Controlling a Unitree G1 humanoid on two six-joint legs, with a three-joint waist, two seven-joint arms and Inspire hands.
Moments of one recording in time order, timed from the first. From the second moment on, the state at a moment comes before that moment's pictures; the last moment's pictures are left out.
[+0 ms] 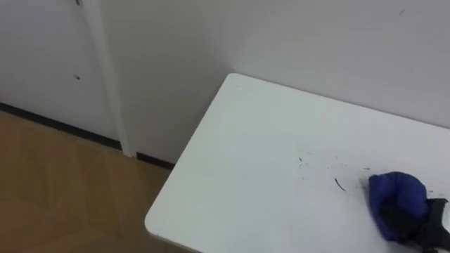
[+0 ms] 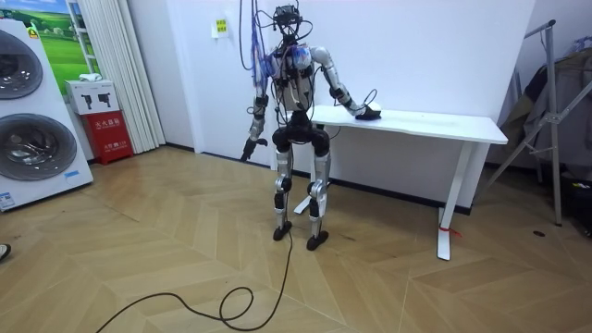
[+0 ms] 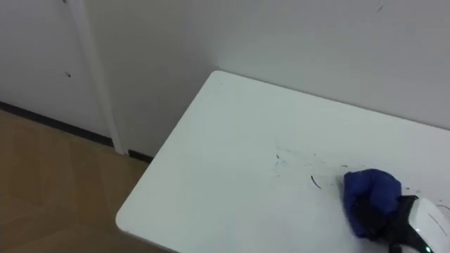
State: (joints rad) left arm 0.33 0.19 0.20 0.90 0.62 0.21 0.18; right arm 0.06 -0.38 -0.09 0.81 -0.48 0.01 -0.52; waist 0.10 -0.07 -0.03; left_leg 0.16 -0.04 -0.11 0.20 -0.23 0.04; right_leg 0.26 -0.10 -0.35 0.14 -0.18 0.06
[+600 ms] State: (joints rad) left arm 0.35 0.19 0.09 0.87 0.56 0.22 0.18; right arm -0.03 -0.30 0.14 0.65 -0.57 -0.04 -0.35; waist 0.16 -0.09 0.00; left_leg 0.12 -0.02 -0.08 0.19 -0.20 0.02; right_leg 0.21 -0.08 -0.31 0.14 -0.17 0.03
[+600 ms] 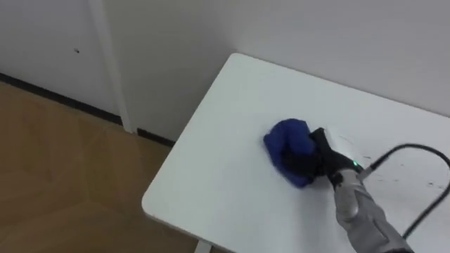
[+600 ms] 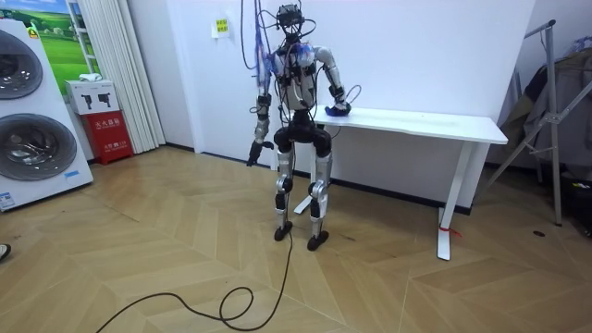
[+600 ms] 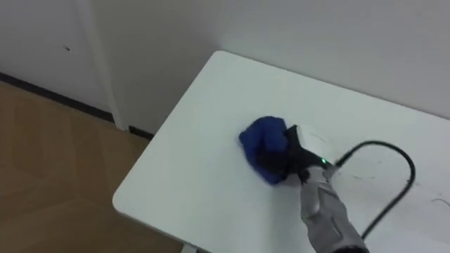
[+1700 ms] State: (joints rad) left arm 0.45 0.20 0.15 0.86 0.52 0.20 0.18; right arm -0.08 -0.37 -0.01 0.85 -0.46 -0.08 -0.34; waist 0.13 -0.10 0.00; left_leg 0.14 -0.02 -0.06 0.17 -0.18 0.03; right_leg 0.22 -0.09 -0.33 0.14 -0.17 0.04
